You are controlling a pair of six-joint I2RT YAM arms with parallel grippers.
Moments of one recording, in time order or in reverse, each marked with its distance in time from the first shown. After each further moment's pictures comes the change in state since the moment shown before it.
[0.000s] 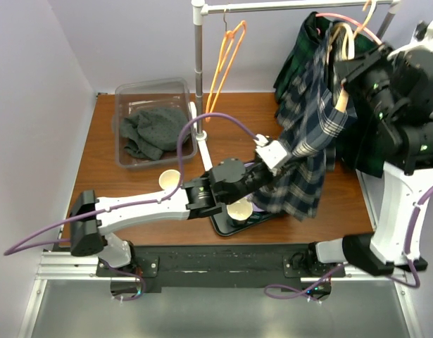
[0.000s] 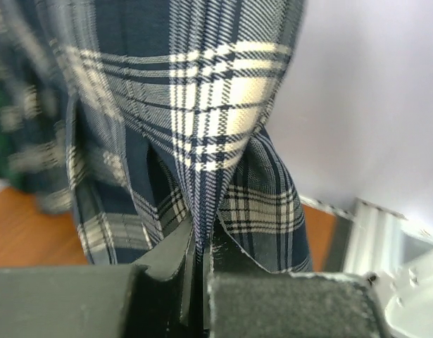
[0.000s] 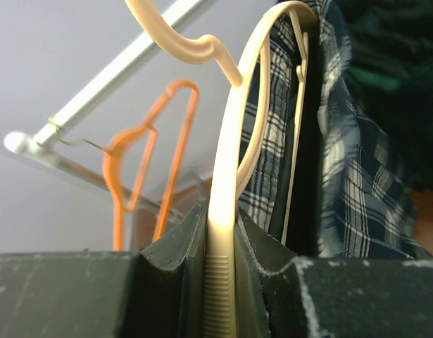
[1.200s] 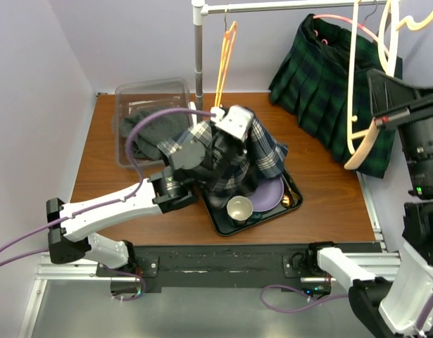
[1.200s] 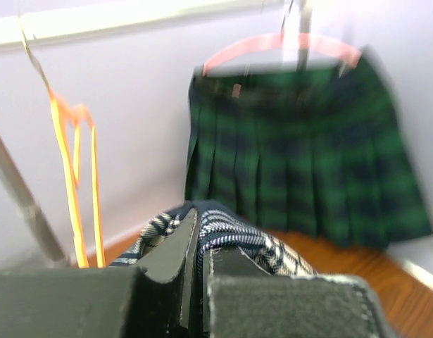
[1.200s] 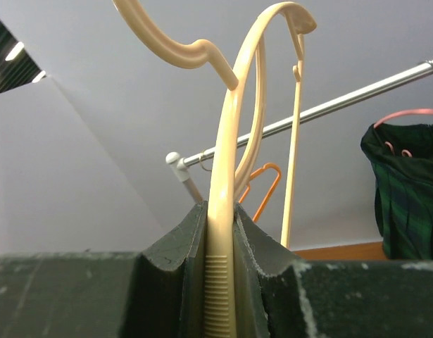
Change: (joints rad) left arm 0.052 -0.179 0.056 -0.016 -0.463 0.271; right arm -0.002 -0.344 -0.216 0.351 -0.145 -0.067
